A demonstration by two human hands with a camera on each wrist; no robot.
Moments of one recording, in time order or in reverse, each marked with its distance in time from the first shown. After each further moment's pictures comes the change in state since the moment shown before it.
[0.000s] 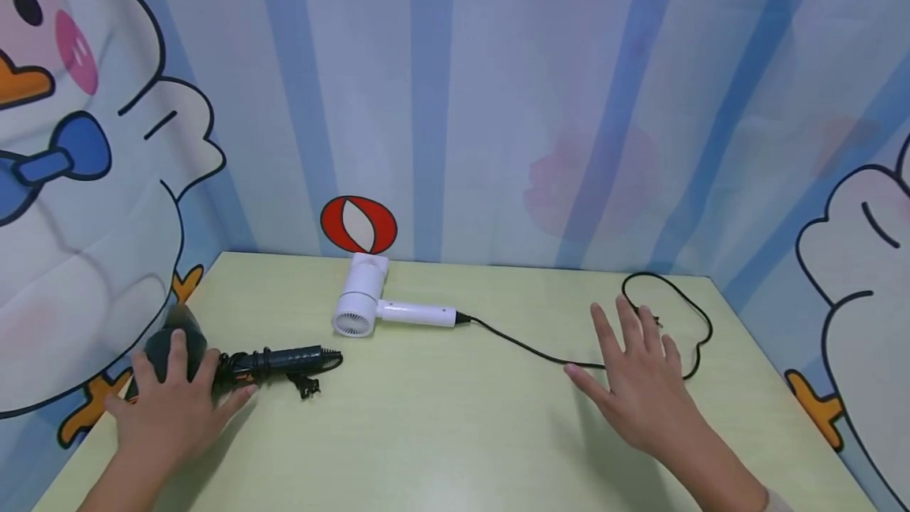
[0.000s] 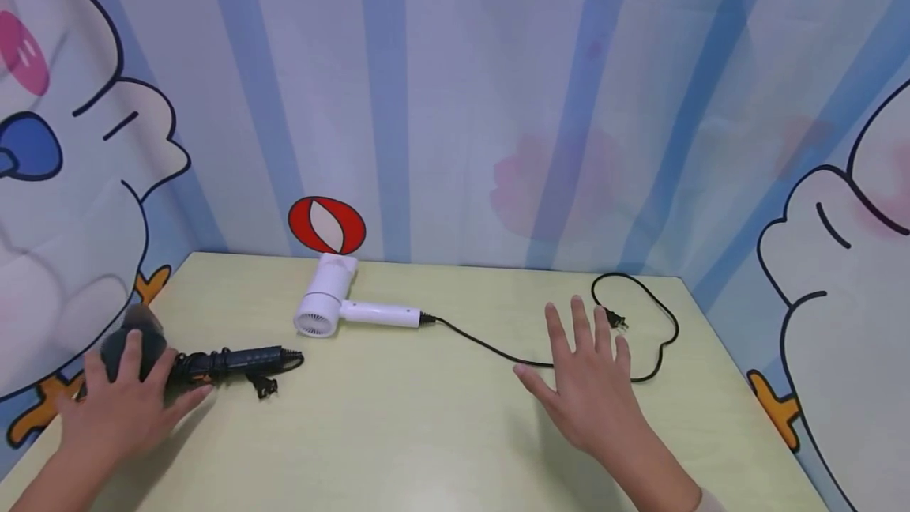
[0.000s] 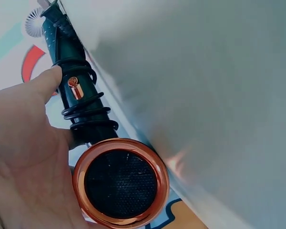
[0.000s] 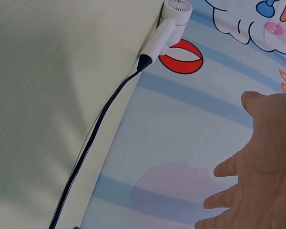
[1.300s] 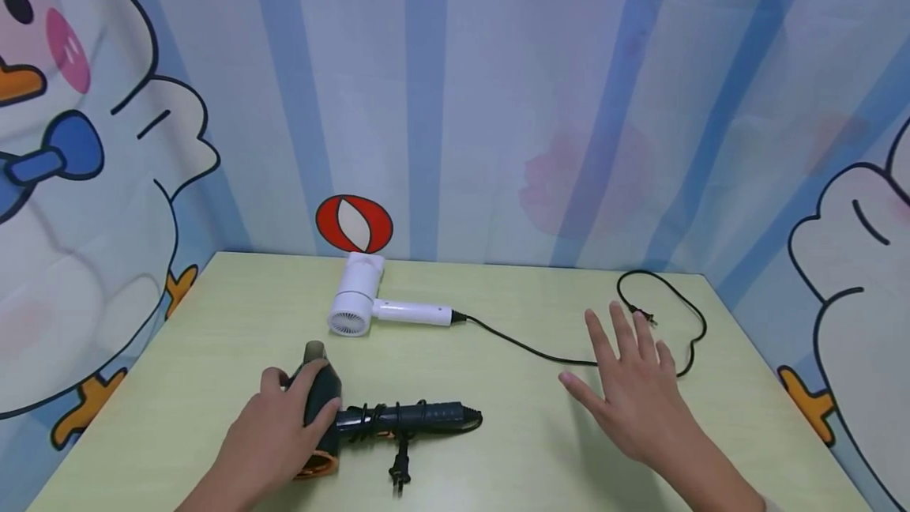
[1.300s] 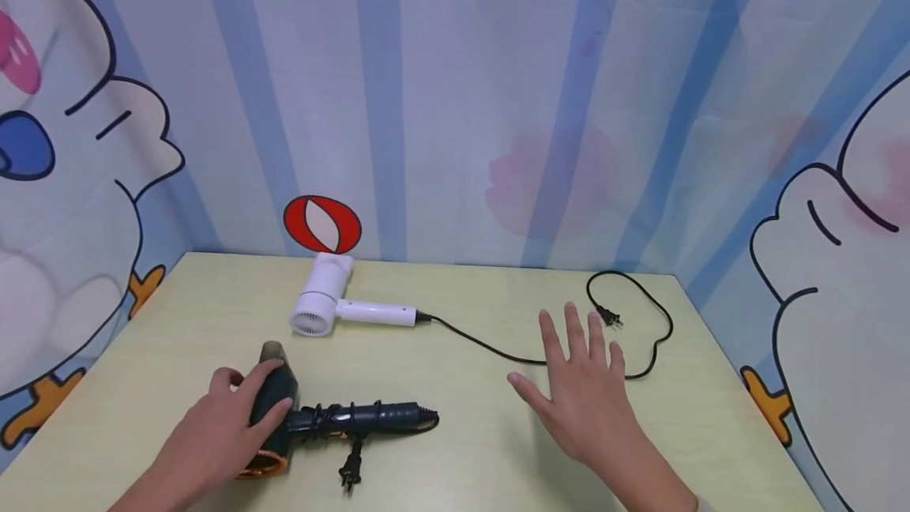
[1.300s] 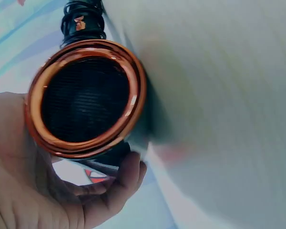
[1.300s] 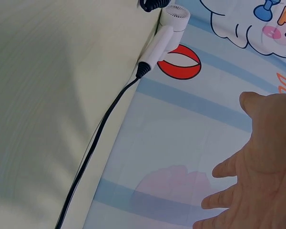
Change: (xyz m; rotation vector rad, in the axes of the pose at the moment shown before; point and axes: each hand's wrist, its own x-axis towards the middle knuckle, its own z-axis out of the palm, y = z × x) left_hand -0.044 0.131 -0.020 -0.243 -0.111 0.092; right_hand -0.010 -0.005 -0.001 -0.007 -0.032 0.010
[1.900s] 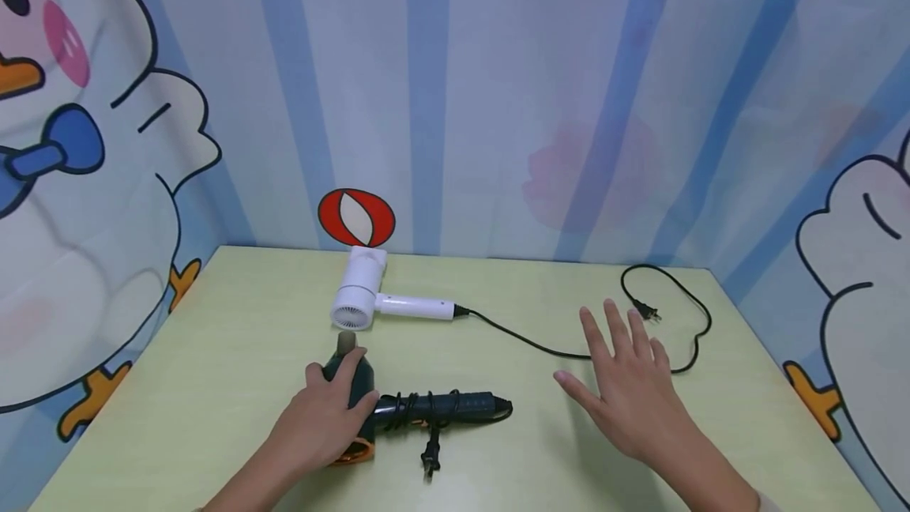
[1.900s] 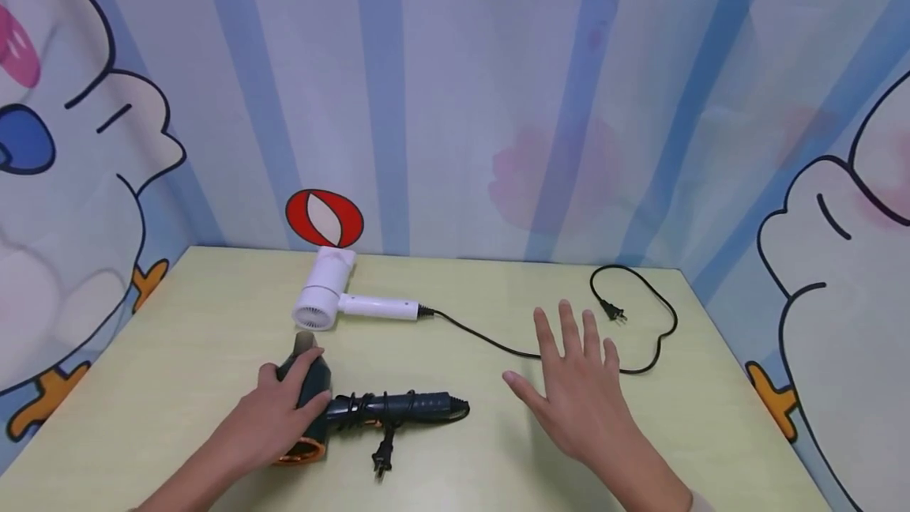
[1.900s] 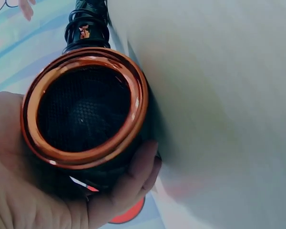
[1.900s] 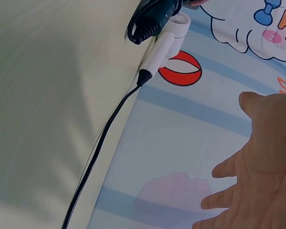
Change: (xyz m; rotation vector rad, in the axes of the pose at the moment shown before) left_hand 0.009 0.033 0.012 -0.195 -0.114 0.052; right_hand 0.001 -0.007 0.004 -0.005 -0.012 -0.010
